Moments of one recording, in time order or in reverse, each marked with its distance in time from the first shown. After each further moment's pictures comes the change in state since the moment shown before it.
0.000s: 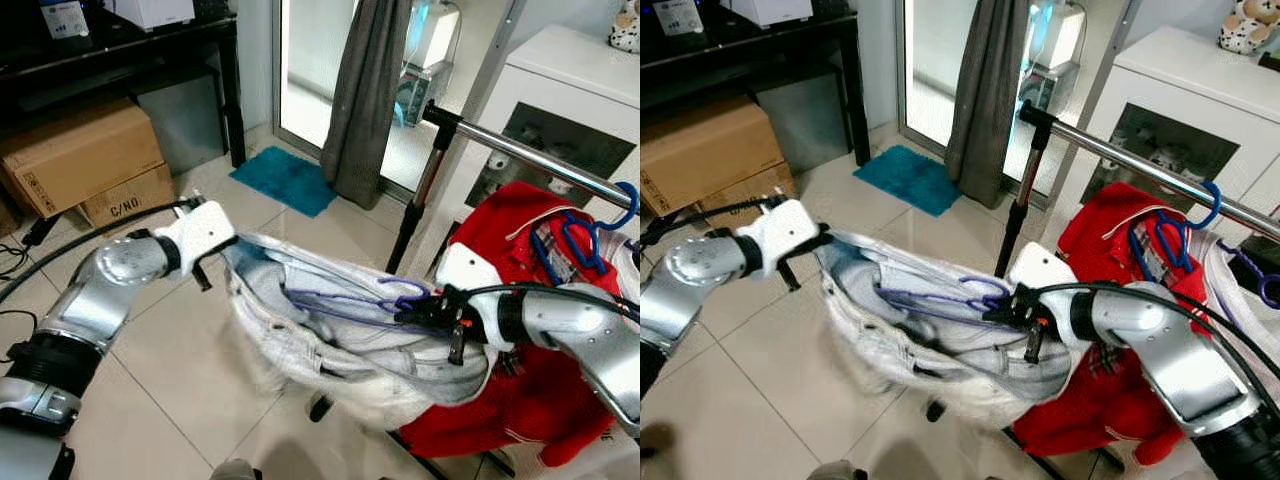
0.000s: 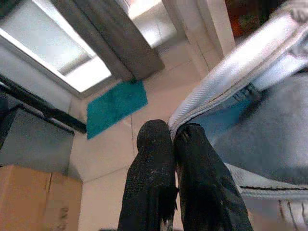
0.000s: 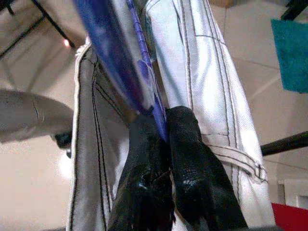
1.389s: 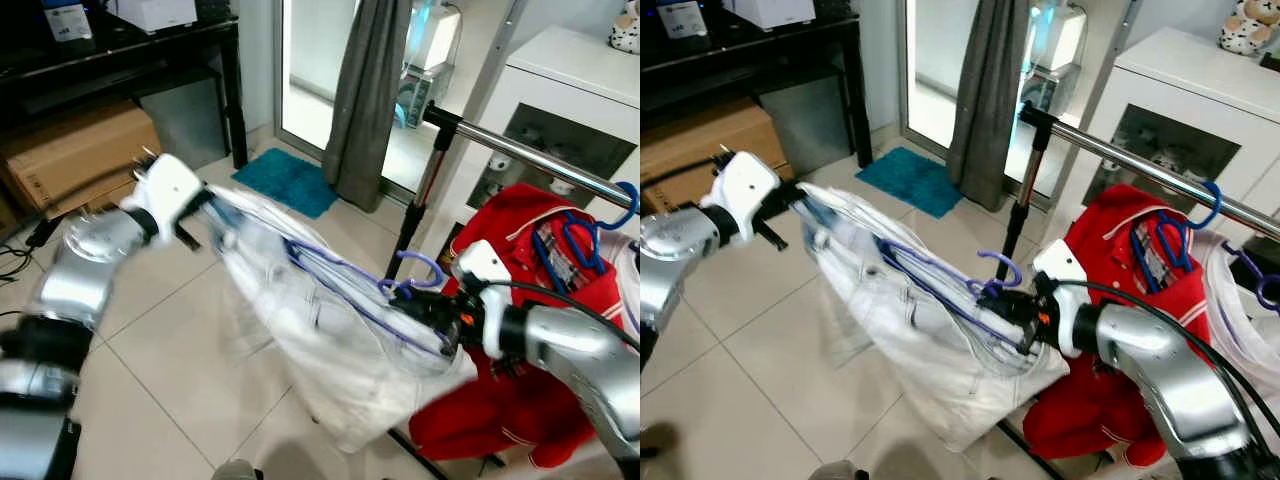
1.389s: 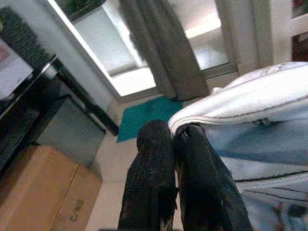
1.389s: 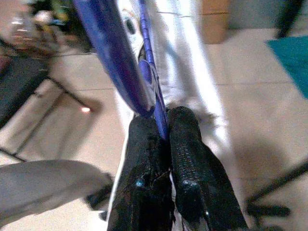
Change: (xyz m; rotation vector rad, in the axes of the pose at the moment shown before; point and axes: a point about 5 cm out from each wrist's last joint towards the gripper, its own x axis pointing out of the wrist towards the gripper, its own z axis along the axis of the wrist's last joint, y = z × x) left arm -0.009 0.043 0.003 -0.148 -0.062 0.233; right arm 0.004 0.016 -0.009 0.256 -0.217 -0.042
